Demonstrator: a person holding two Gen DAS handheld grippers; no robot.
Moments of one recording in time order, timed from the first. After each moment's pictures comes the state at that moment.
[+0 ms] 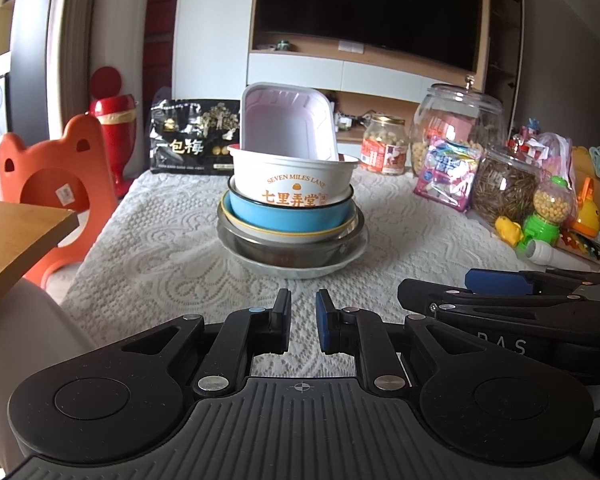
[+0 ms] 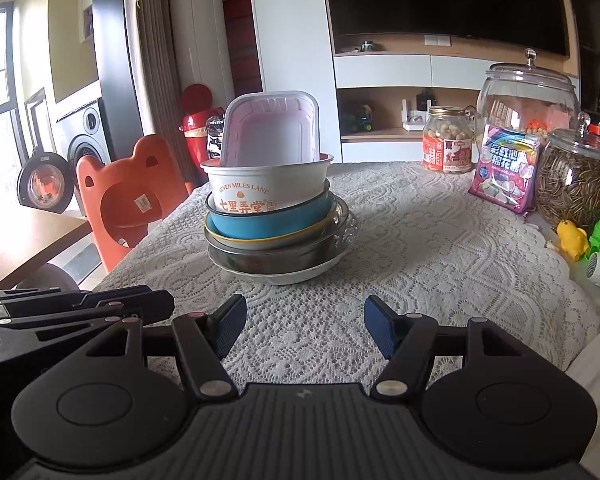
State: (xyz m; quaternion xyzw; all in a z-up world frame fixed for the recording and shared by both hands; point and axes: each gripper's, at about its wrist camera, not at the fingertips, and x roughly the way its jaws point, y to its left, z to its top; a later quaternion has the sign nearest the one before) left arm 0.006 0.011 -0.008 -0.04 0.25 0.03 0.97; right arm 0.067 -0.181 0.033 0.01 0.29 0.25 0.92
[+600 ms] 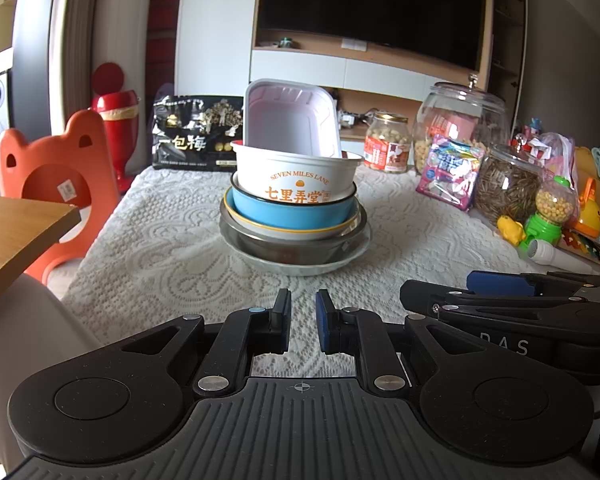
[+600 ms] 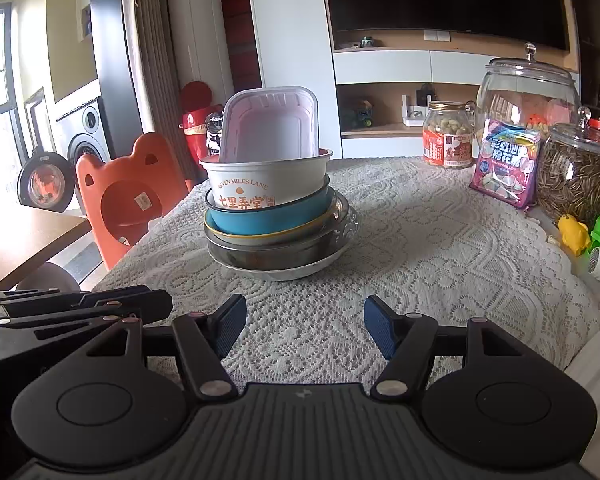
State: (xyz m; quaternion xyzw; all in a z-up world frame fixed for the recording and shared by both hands) left arm 0.007 0.011 -0.008 -0.05 0.25 0.03 0.97; right arm 0.066 -0.182 0.031 0.02 0.29 0.25 0.92
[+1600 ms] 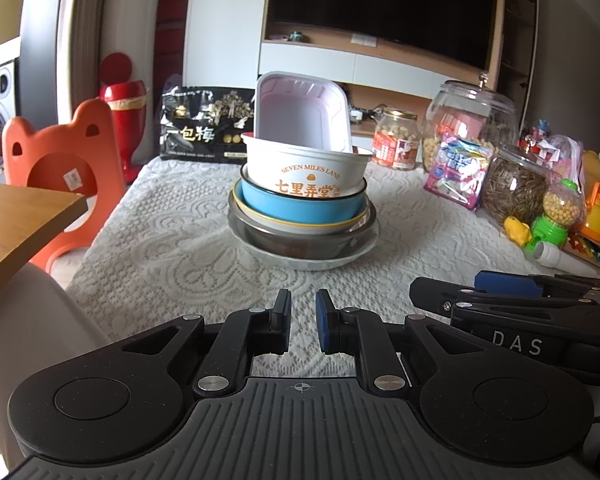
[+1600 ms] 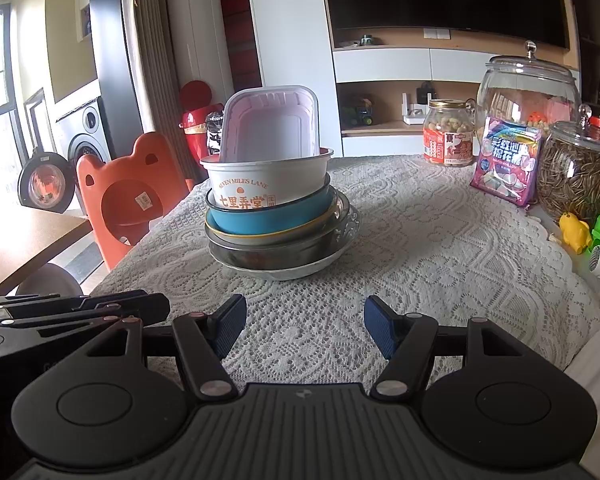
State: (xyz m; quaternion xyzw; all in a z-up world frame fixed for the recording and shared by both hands) left arm 0.006 0.012 -0.010 -0.06 0.26 0.04 0.96; right arm 0.067 -0.182 0.031 0.02 0.30 0.25 0.92
